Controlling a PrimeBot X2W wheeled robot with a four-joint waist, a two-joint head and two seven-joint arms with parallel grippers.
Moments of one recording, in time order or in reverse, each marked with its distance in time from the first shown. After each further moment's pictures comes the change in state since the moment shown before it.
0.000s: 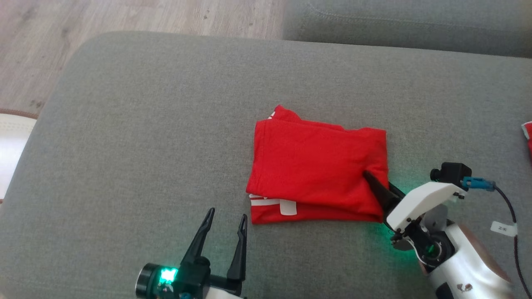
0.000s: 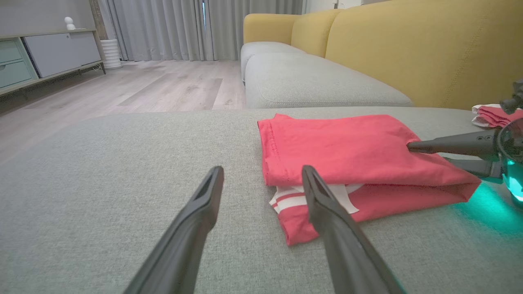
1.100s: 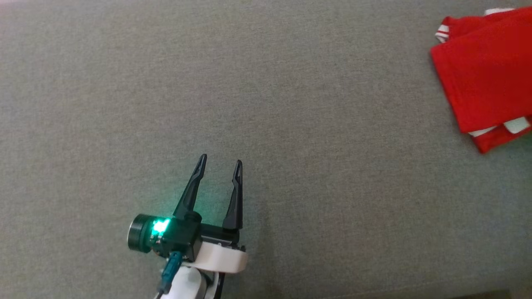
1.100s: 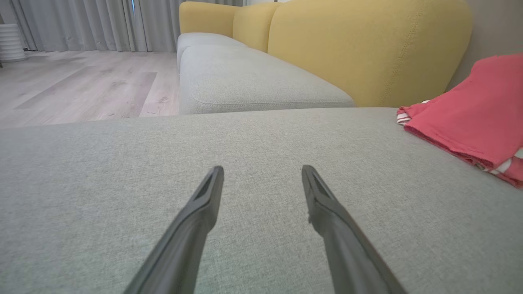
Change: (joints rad) left arm -0.161 -0.001 0.014 -0.065 -0.026 0.024 0.000; right arm -0.249 -0.602 -0.212 -0.151 -0.254 0.000 0.034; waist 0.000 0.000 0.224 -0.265
